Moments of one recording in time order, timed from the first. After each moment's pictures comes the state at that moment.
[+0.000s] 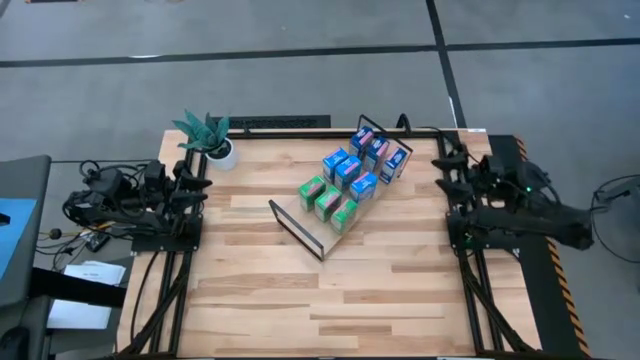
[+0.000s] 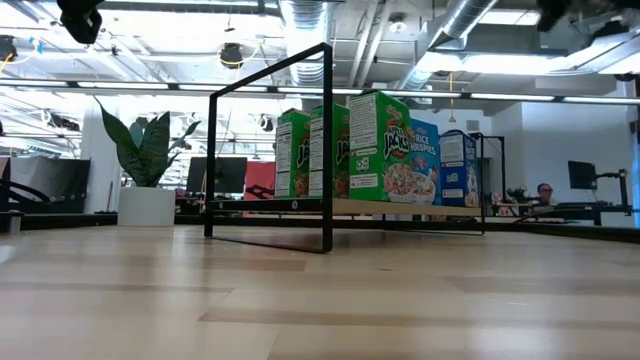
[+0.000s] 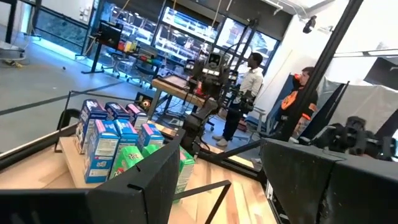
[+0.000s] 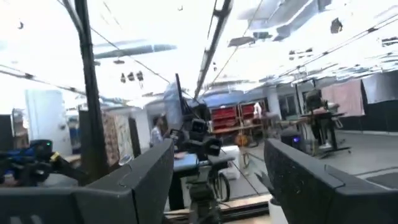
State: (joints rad) left arm -0.14 0.00 0.55 -0.33 -0.26 -0.36; right arm -0.24 0.19 0.43 0.19 -0.14 0.22
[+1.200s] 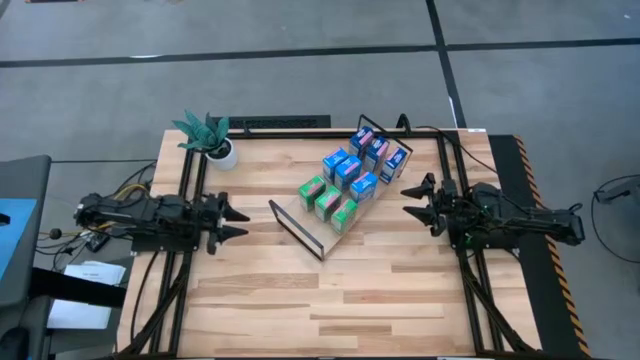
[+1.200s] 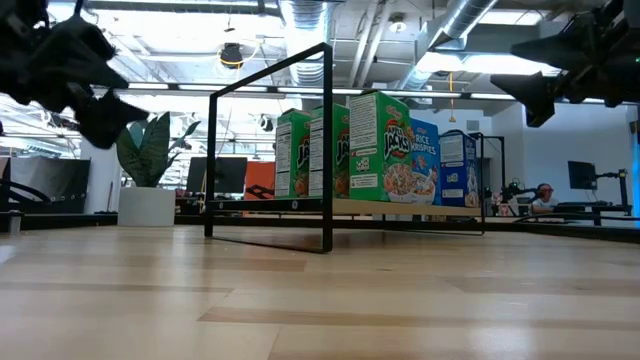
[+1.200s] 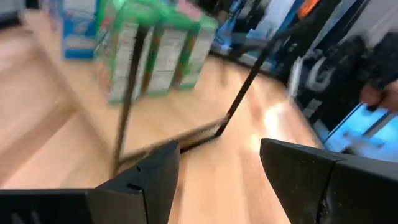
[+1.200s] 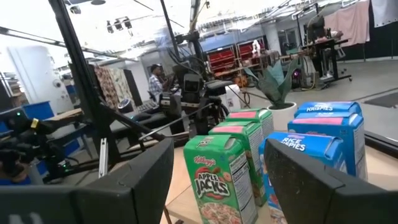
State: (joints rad) left arm -0.14 0.00 0.08 -0.19 -0.13 -0.39; right arm -0.15 0.04 0.01 0.21 -0.07 0.28
